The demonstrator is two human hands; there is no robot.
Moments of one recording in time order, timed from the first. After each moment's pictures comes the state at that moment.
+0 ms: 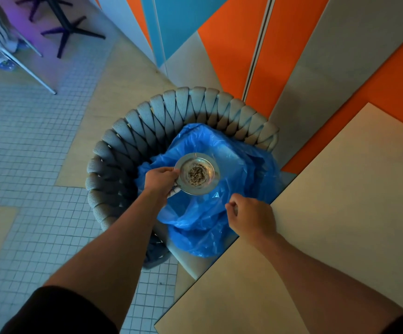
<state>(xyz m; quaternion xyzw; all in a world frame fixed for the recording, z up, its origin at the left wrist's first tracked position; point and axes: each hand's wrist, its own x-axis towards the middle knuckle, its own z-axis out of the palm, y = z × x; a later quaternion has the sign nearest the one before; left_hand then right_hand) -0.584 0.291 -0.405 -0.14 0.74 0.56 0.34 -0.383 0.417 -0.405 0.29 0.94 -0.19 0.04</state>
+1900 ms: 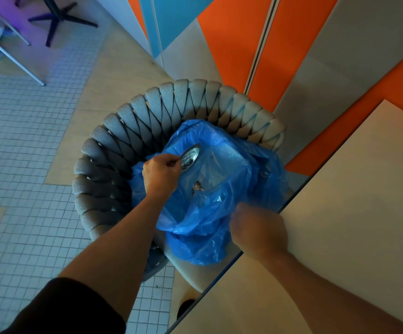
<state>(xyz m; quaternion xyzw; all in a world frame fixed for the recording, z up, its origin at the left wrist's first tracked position) -0.604 0.309 -0.435 0.13 0.89 0.42 0.09 -0.383 0.410 -0.407 0.29 0.95 -0.15 0.00</state>
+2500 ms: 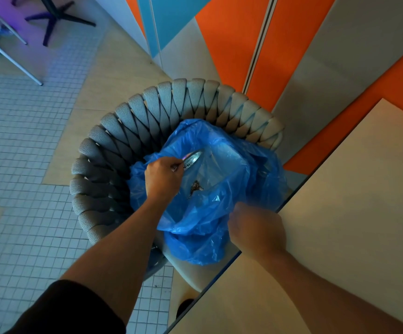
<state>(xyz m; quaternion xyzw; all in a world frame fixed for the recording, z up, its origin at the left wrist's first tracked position) -0.595 0.310 -0.438 0.19 0.90 0.38 0.04 -0.383 0.410 -0.408 0.29 0.95 -0.15 0.00</state>
